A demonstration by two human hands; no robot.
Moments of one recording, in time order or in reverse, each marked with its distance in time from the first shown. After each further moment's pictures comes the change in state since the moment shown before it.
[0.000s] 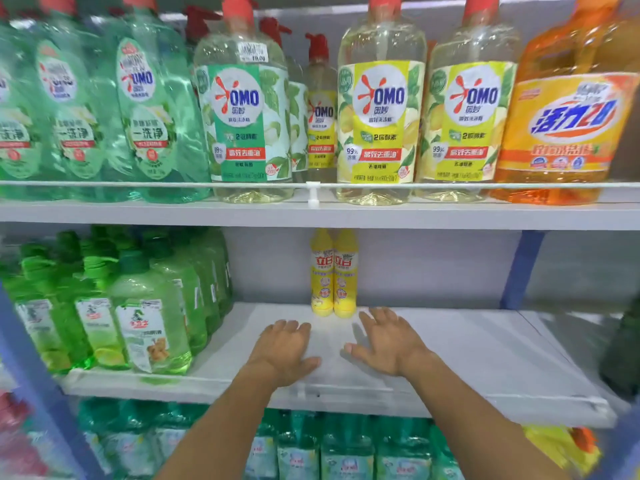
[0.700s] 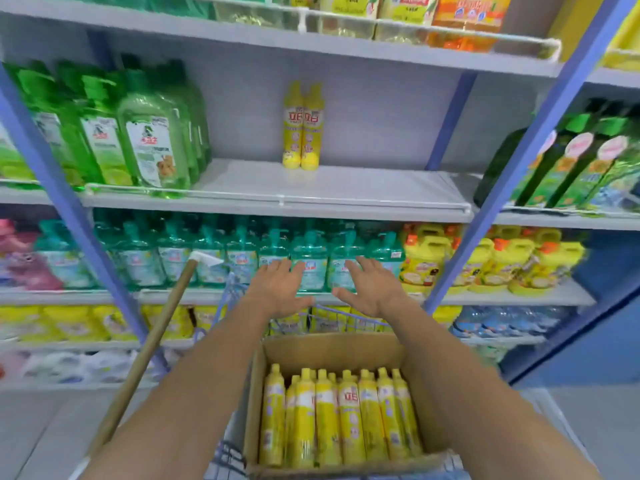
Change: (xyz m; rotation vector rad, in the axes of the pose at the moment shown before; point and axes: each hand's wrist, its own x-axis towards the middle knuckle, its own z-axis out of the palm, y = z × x) left_hand -0.251 0.078 0.099 -0.053 -0.064 0.154; right_hand -0.286 -0.065 0.102 -0.040 -0.112 0.131
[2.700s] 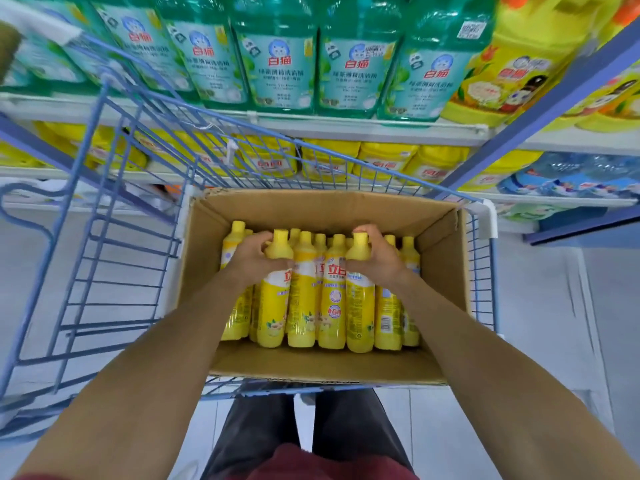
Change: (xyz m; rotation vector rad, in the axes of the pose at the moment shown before) left_hand 0.009 0.043 0.353 -1.145 -0.321 -0.565; right_hand 0.018 0.107 0.363 1.031 -0.393 0.255
